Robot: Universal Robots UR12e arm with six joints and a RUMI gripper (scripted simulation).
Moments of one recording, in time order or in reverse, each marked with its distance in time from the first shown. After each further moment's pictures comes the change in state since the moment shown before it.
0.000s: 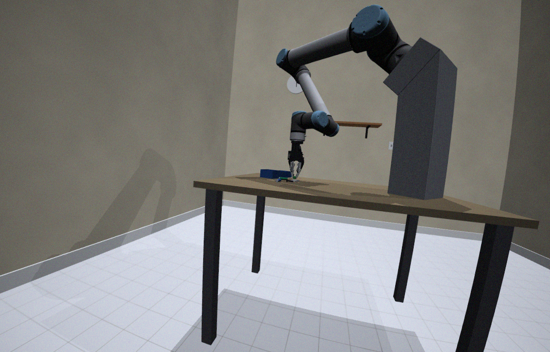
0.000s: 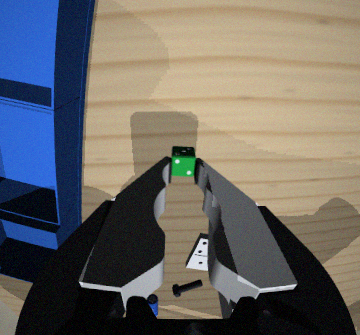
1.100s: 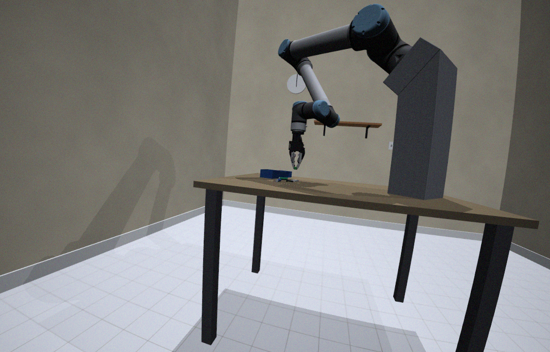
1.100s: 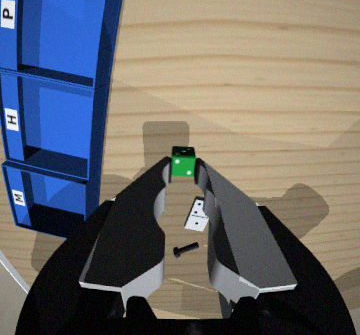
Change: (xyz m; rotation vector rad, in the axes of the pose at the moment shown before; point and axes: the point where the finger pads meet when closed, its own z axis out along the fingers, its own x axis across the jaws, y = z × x) arm 0.000 0.000 -0.056 0.000 0.000 0.000
